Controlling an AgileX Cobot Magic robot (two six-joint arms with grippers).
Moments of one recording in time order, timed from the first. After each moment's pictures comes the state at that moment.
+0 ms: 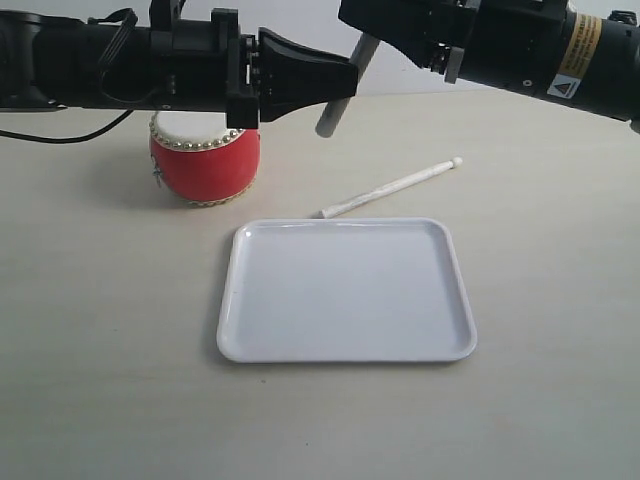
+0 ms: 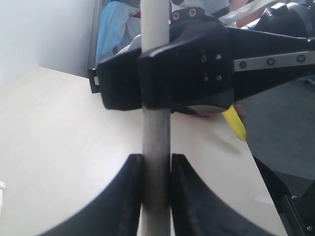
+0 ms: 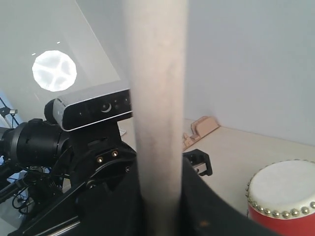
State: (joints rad) left arm -0.38 1.88 -1.20 -1.74 1.18 1.96; right arm 0.19 1.73 -0.92 -1.10 -1.23 1.22
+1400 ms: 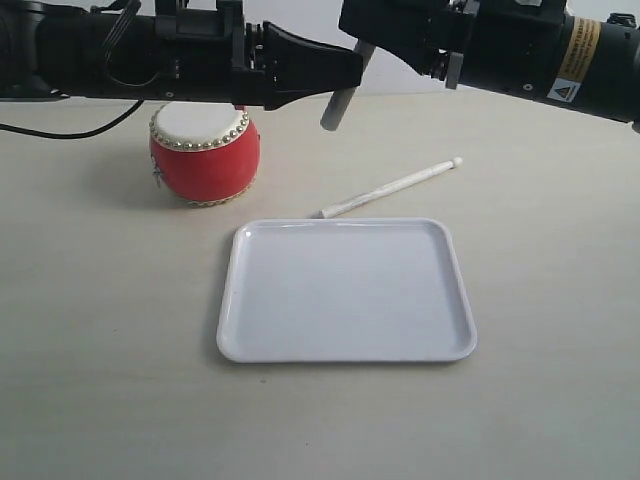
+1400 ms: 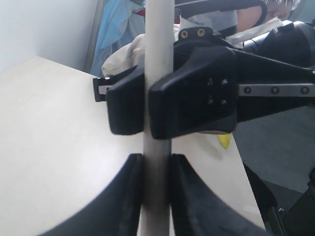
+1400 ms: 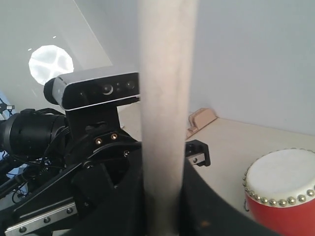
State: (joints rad) left arm -0.38 1.88 -1.24 -1.73 1.16 1.83; right arm 0.19 1.73 -0.92 -1.12 -1.21 1.24
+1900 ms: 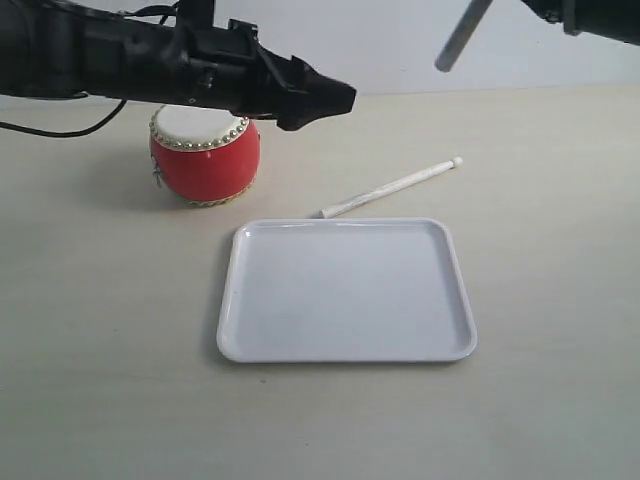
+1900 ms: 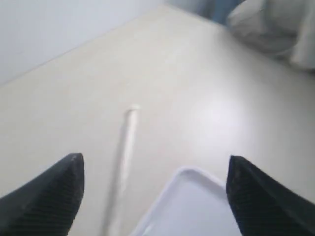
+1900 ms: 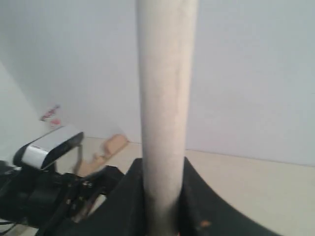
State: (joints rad) left arm -0.46 1.88 -1.27 -1.61 0.57 1.73; right arm -0.05 1.59 -0.92 -1.19 -1.02 1.35
